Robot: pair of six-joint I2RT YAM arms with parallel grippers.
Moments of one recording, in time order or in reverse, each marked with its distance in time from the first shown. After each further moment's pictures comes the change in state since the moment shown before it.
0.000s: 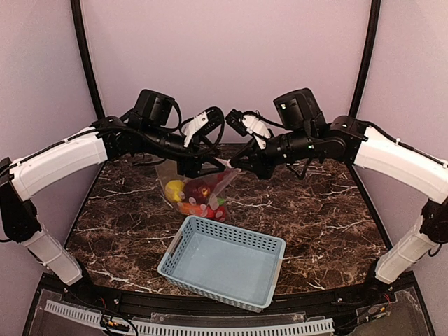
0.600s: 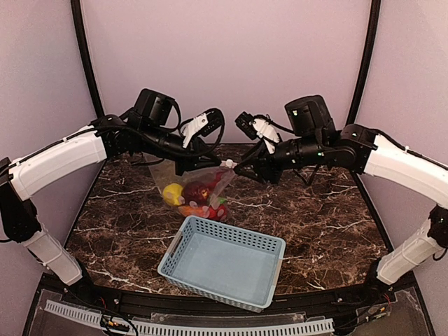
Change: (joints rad) left arm 0.000 0.000 0.018 -0.054 -0.016 0.026; right arm -0.008 -0.081 -0.113 0.066 -0.003 0.026
